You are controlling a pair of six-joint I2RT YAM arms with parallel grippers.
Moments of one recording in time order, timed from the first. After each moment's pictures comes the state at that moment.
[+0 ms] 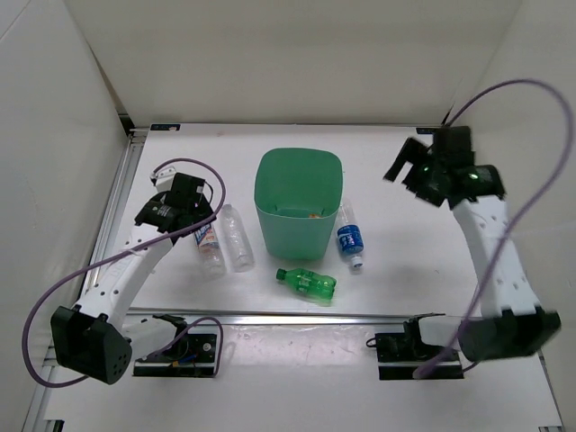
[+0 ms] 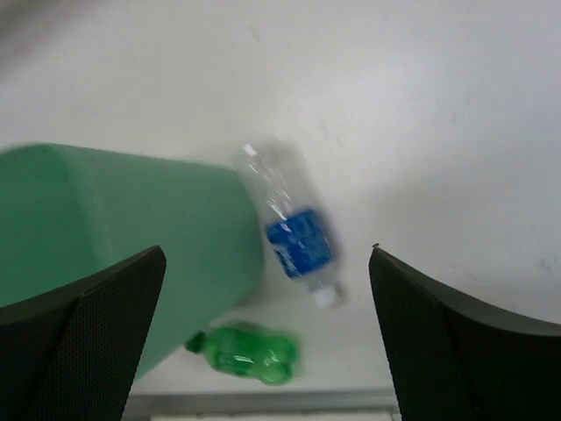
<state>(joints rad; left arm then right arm) -0.32 1.16 1.04 -0.85 -0.49 -0.70 0.18 1.23 1.59 -1.02 0.06 0.57</state>
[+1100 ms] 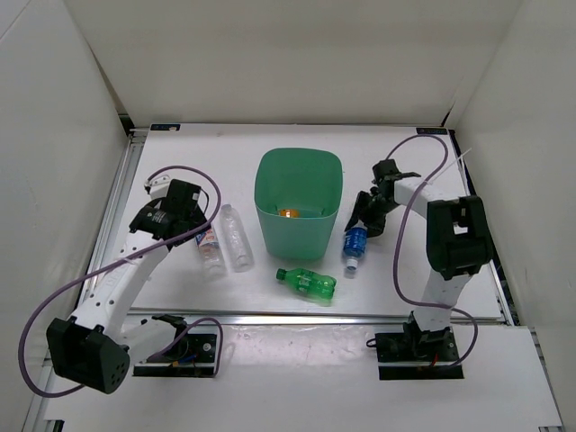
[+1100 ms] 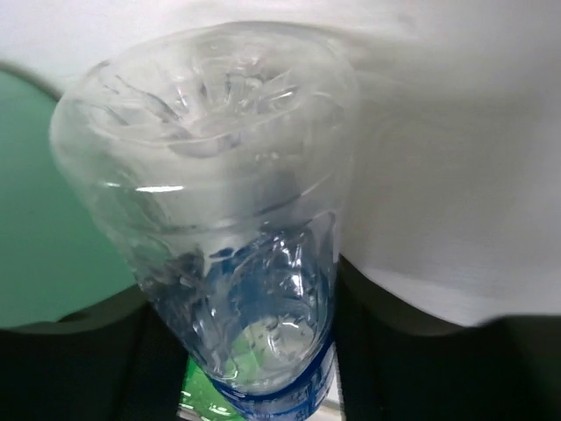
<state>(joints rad) -0.31 1.11 1.01 -0.95 -0.51 -0.70 0.21 1.86 1.20 -0.68 -0.31 0.52</state>
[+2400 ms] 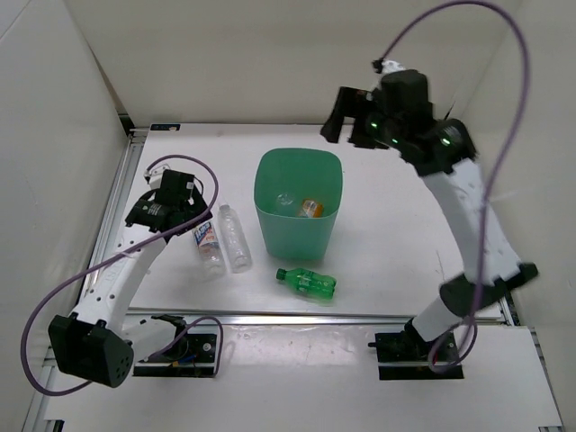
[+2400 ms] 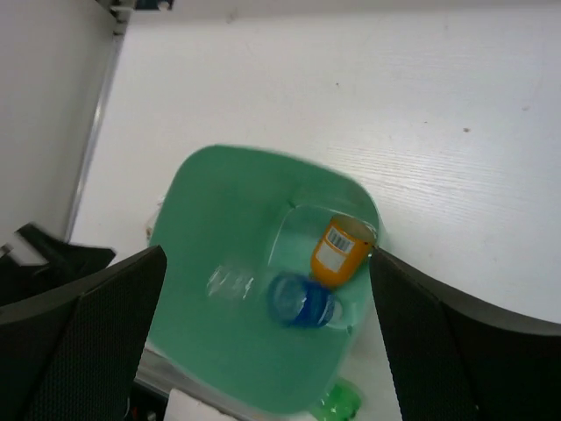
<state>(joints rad) -0.29 1.14 1.08 -0.90 -0.44 -0.68 0.56 1.68 2.21 -1.05 0.03 0.46</state>
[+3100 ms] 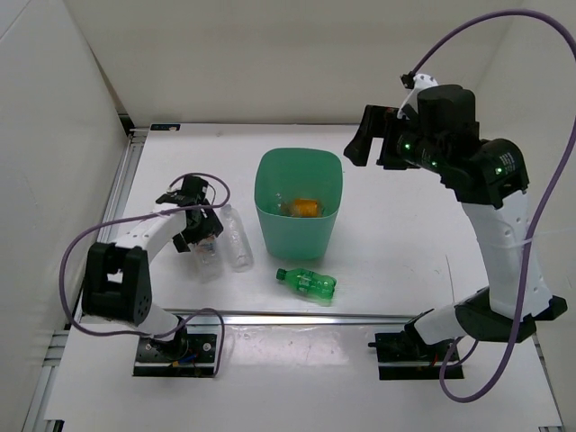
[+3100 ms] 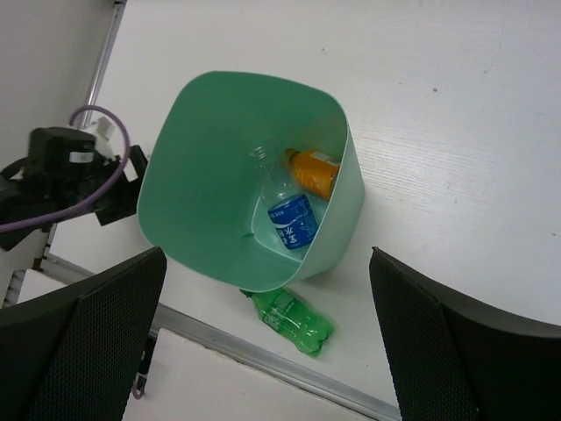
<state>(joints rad) -0.19 1.47 0.95 -0.70 -0.23 -0.67 0.56 1.42 2.15 -1.24 0.03 0.42</state>
